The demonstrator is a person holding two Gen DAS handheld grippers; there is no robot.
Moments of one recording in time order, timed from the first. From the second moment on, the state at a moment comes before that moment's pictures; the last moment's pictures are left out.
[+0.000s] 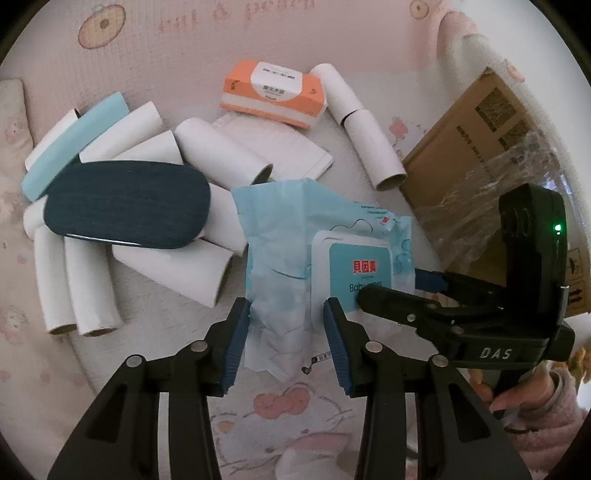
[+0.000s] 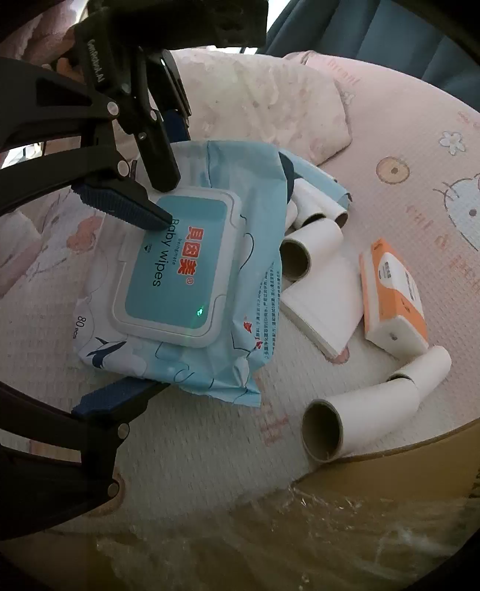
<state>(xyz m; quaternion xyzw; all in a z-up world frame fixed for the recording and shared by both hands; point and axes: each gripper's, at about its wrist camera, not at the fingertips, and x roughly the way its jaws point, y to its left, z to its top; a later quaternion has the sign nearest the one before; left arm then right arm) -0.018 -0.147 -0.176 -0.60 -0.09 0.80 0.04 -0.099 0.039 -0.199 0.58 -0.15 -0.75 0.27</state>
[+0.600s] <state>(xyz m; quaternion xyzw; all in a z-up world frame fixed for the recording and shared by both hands) -0.030 -0.156 -0.175 -0.62 -0.10 0.78 0.03 -0.104 0.039 -0.212 0.60 -0.18 -0.73 0.28</state>
